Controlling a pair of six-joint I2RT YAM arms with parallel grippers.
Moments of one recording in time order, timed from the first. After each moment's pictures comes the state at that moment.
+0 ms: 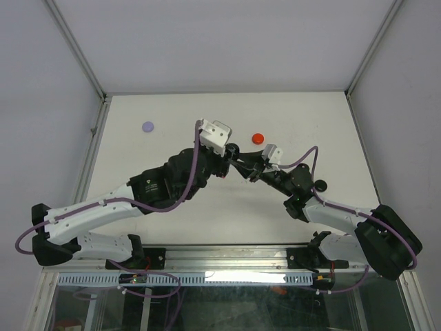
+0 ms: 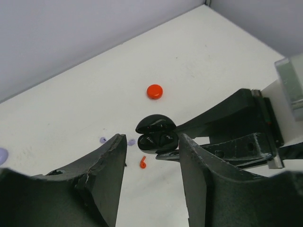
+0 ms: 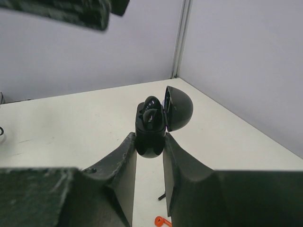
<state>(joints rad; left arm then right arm) -1.22 1.20 1.24 -0.25 -0.67 -0.04 0.71 1.20 0.39 1.12 -0.37 0.00</state>
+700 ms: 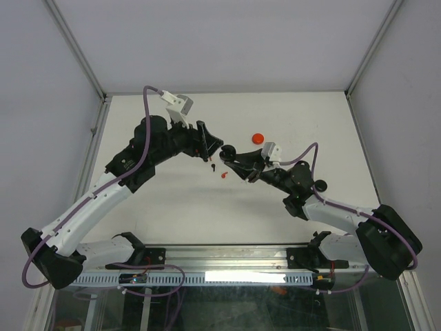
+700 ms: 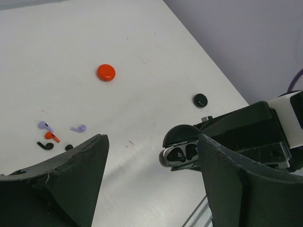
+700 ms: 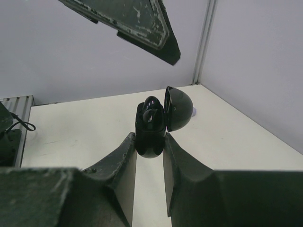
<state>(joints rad) -0.70 1.11 1.17 -0.27 0.08 -0.38 0.71 1.20 0.42 1.11 -0.44 0.06</state>
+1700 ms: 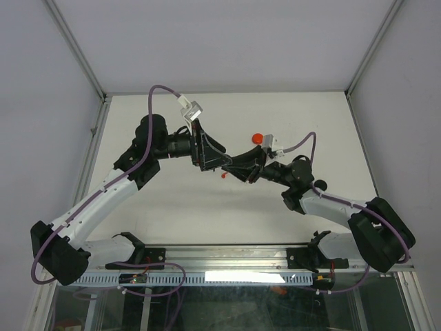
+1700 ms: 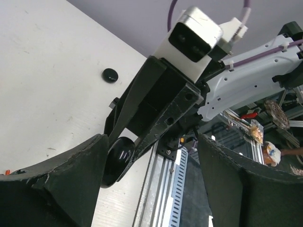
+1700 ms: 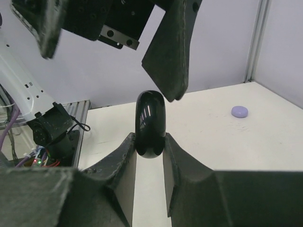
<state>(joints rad) -0.61 1.16 1.06 0.00 0.75 -0.49 0.65 1.27 0.47 1.19 -0.66 0.32</state>
